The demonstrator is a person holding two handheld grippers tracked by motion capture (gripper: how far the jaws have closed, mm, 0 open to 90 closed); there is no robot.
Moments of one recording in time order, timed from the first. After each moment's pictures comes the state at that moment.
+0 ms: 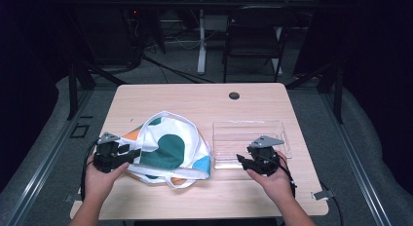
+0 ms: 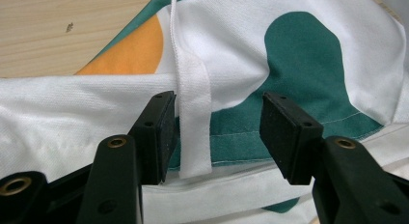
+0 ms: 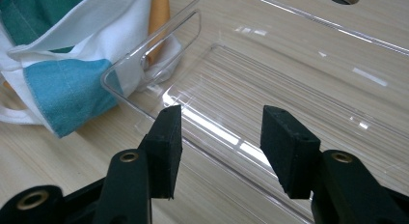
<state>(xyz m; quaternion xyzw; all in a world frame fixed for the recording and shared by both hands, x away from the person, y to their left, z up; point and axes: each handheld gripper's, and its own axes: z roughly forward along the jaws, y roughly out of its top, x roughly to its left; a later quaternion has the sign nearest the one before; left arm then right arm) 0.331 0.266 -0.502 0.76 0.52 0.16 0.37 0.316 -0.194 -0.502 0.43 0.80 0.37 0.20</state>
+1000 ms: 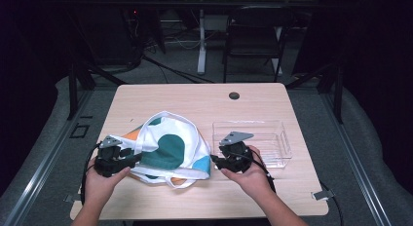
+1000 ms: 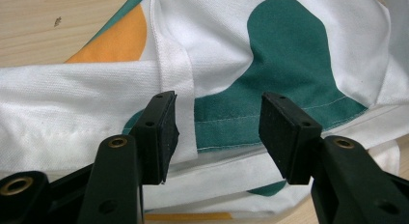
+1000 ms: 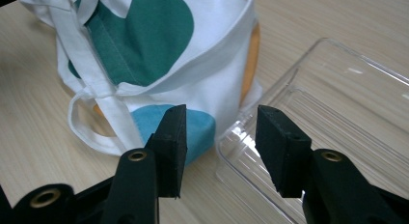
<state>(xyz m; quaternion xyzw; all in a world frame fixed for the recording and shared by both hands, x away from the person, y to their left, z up) 0.320 0.259 -0.502 0.77 0.50 0.15 0.36 0.318 -0.119 -0.475 0.36 0.84 0.37 0.16</state>
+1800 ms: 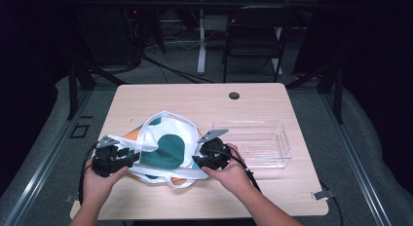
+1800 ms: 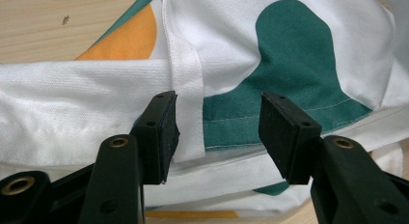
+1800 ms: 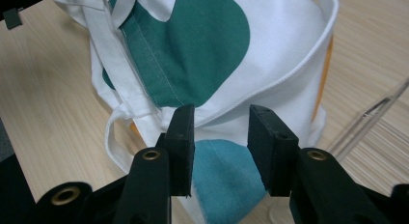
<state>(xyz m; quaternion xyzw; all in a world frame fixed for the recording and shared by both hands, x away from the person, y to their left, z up) 0.320 0.265 -0.502 0.76 0.51 0.15 0.37 0.334 -0.067 -0.483 0.35 0.86 0.36 0.10</state>
